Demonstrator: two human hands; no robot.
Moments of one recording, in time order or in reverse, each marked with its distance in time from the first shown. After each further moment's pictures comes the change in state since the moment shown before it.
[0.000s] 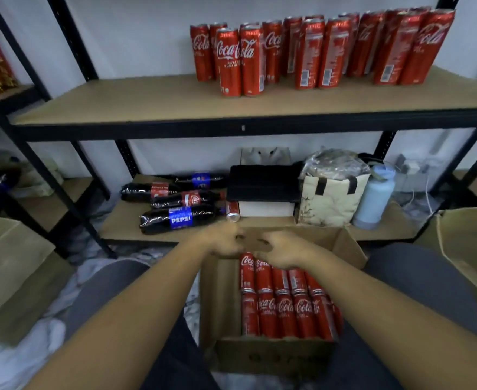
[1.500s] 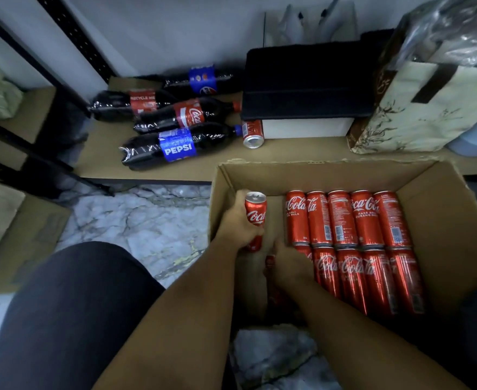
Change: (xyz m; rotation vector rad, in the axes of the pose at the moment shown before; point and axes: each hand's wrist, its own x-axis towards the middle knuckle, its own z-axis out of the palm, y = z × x) left_hand 0.128 -0.109 0.186 -0.746 0.179 -0.399; right_hand 0.120 0.040 0.242 0.166 -0.132 0.315
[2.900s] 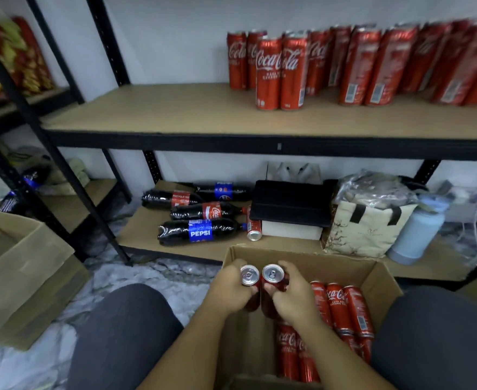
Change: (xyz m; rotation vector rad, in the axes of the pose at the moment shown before) left_hand -0.132 0.078 -0.073 0.119 0.181 0.233; right_hand -0.097 -0.038 -0.127 0.647 0.452 -0.234
